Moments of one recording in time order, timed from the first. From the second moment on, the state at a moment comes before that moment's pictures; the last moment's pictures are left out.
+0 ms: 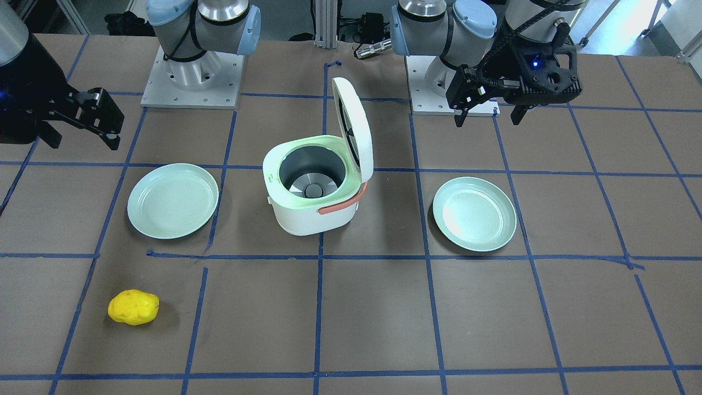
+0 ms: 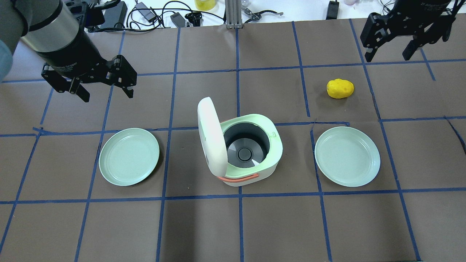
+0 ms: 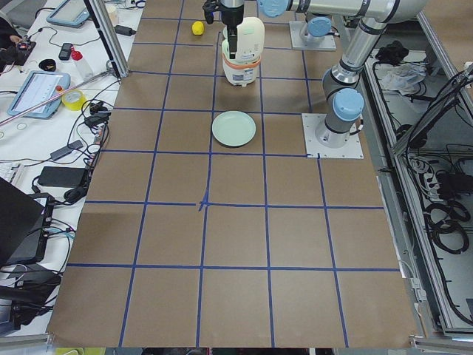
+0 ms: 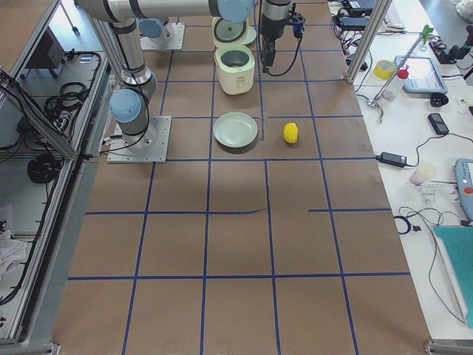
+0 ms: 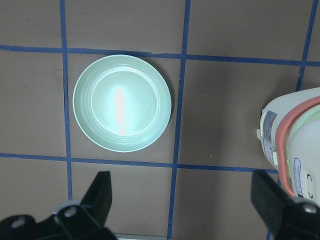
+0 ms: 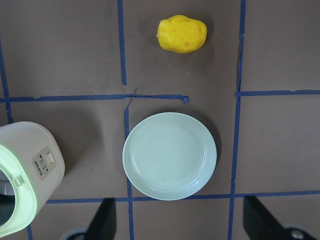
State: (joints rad) left arm -1.55 -1.49 -1.59 -1.62 1.59 -0.05; right arm 1.42 -1.48 1.37 -1.40 -1.60 -0.13
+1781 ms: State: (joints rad) left arm -1.55 -1.49 -1.59 -1.62 1.59 -0.05; right arm 1.53 -1.53 1.45 -1.45 -1.60 -0.01
